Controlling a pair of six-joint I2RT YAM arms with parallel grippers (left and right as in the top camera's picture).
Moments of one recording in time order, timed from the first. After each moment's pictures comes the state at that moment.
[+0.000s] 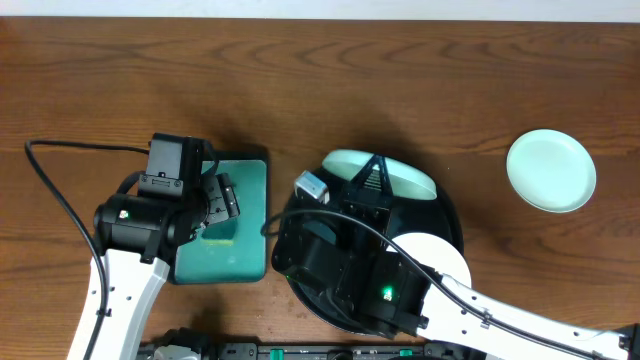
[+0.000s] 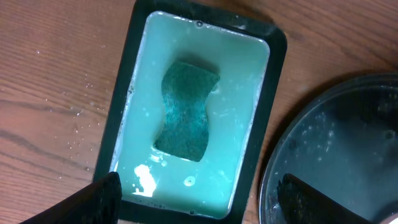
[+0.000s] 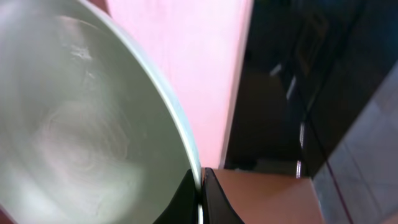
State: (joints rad) left arm -0.18 1.12 1.09 -1.12 -0.09 -0.43; right arm 1.21 1.38 1.17 -0.60 1.41 -0.77
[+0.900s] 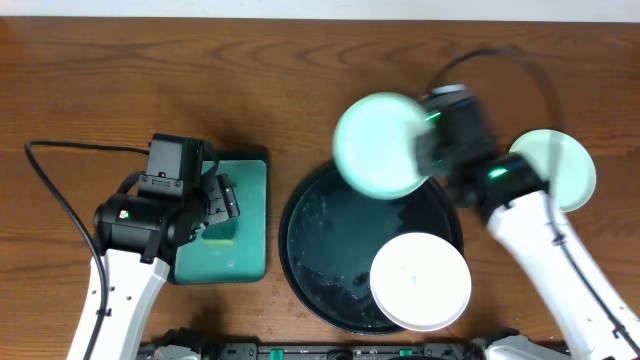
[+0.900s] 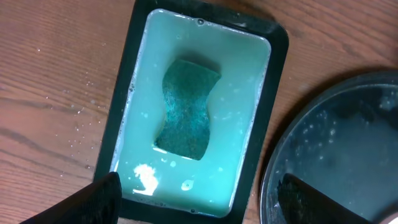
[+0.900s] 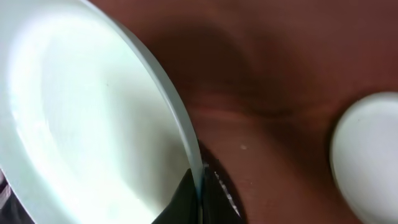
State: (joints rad) left arm -0.18 1.12 1.09 -1.12 -0.09 -0.43; right arm 0.28 1.37 1.17 -0.71 0.15 0.25
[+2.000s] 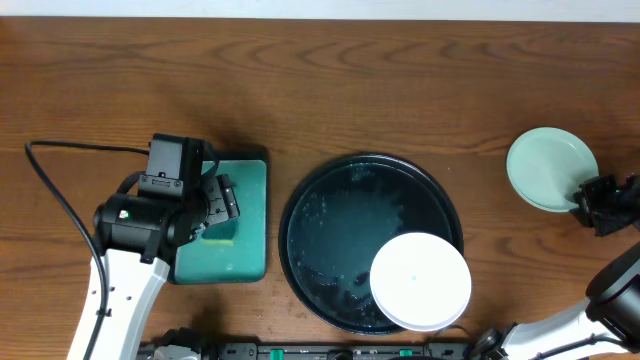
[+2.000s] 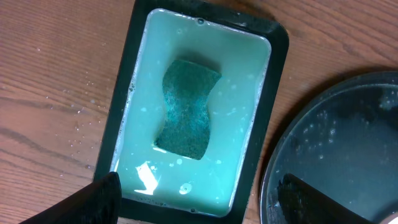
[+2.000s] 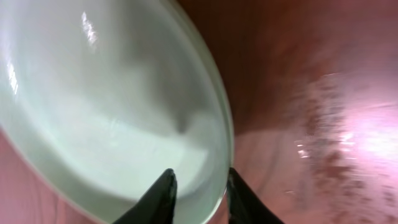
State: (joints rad) left arm -0.18 1.12 1.09 -1.12 -0.09 -0.43; right arm -0.76 1.86 1.17 -0.70 -0.34 0.48
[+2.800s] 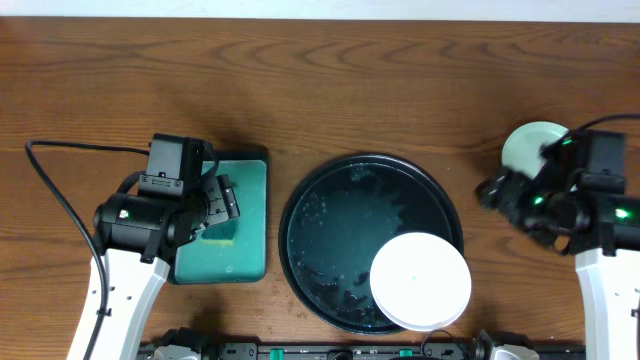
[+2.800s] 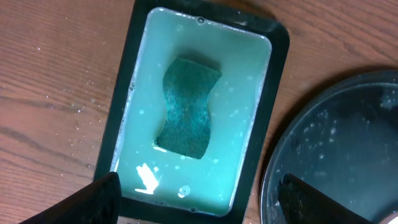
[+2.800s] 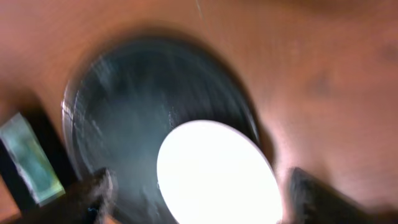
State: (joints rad) left arm -0.18 1.12 1.09 -1.12 -0.09 -0.43; right arm -0.10 1.14 1.18 -1.27 -0.21 0.46
